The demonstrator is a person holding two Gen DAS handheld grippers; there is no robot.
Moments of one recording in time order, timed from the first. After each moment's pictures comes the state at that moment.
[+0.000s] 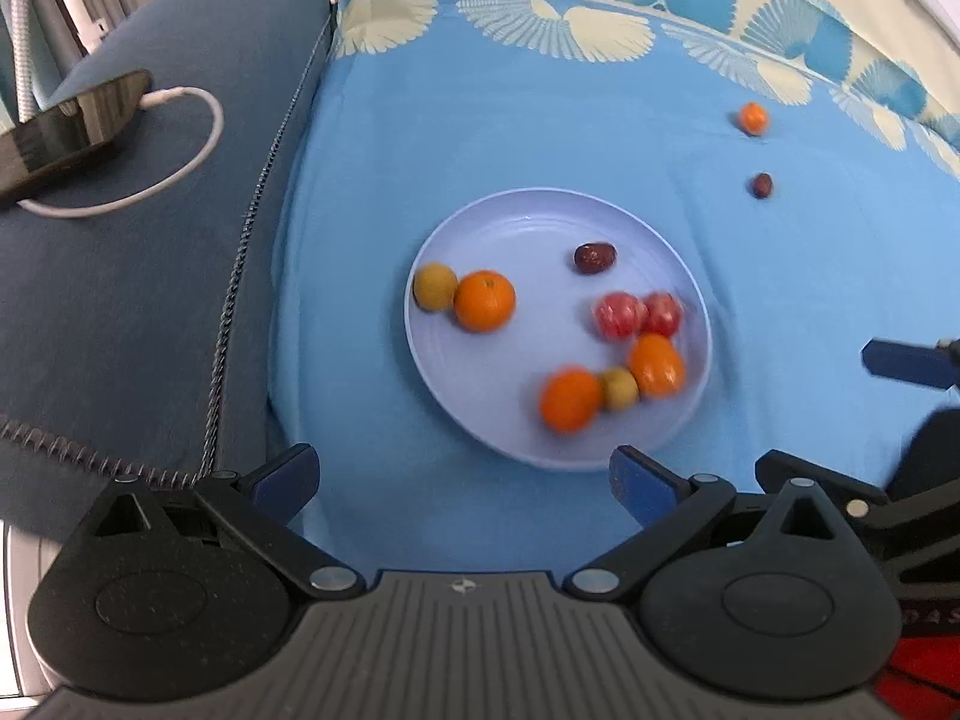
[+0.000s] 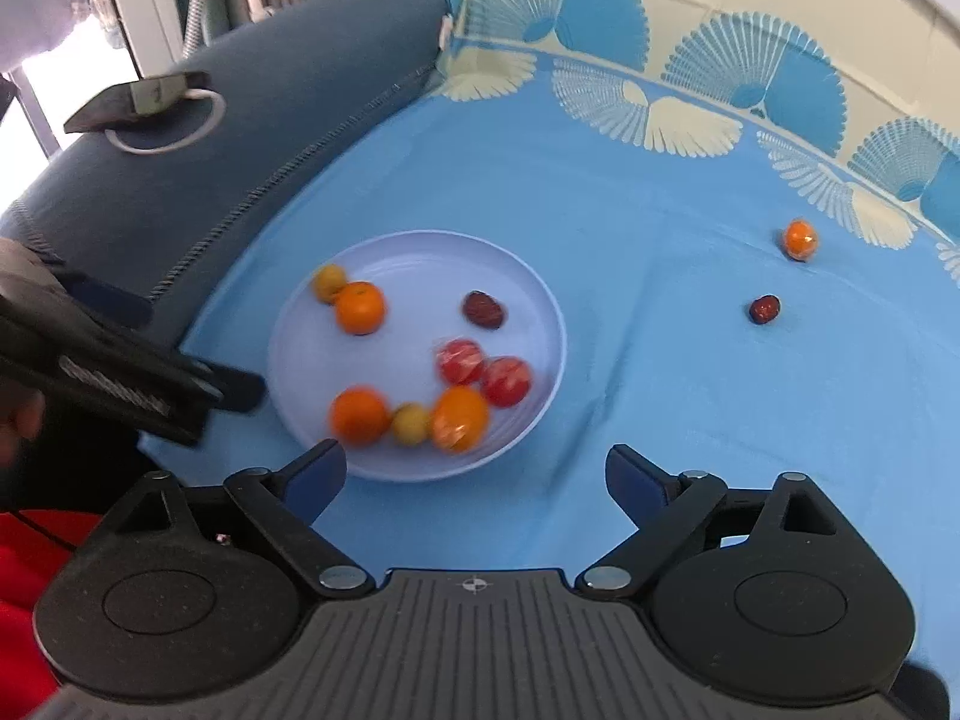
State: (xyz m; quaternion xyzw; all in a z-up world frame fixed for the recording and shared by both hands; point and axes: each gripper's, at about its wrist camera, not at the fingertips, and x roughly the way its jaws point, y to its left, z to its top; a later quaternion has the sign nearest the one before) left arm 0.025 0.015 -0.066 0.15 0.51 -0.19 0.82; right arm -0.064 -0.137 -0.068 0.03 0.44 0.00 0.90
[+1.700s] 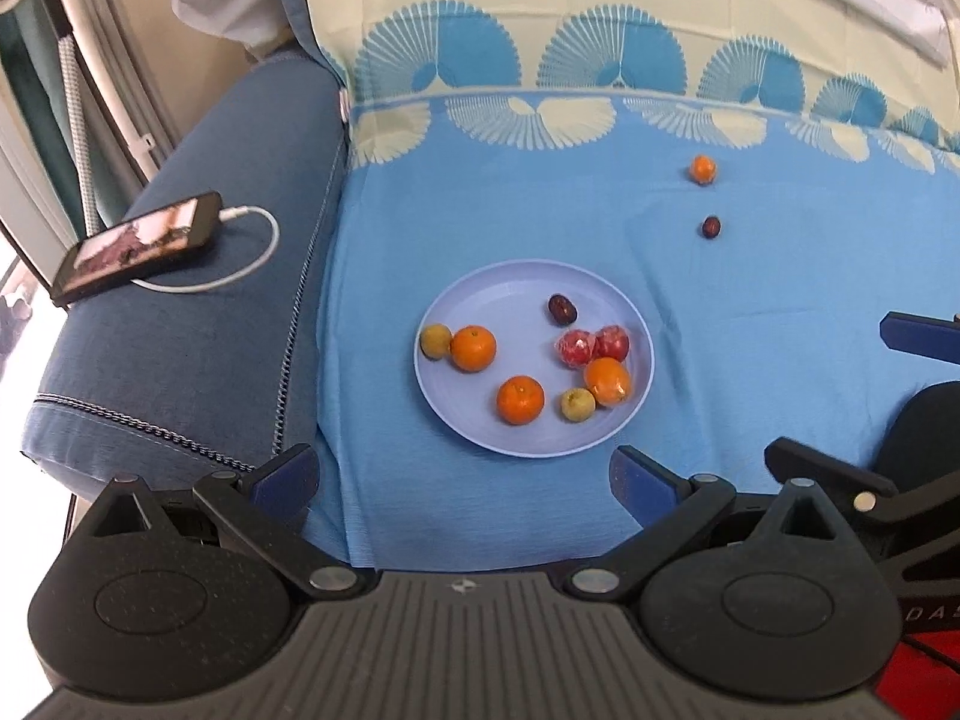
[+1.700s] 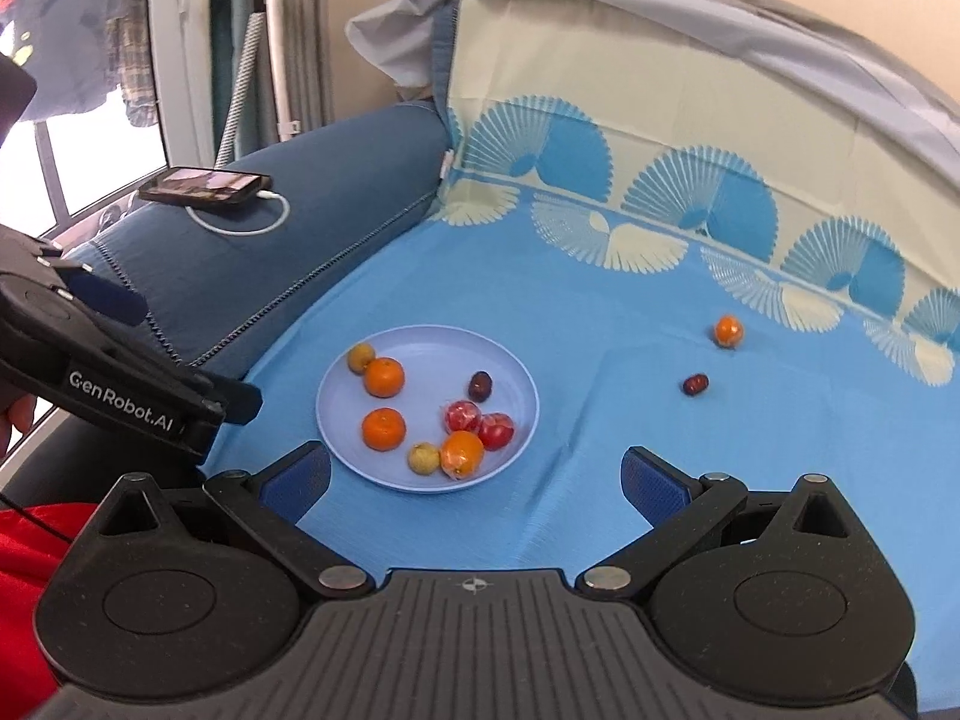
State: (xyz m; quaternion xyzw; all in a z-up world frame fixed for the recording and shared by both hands) left arm -0.053 0.015 -0.009 0.18 0.42 -0.19 0.87; right arm -0.158 -0.122 -0.021 0.00 0.33 -0.03 0.95
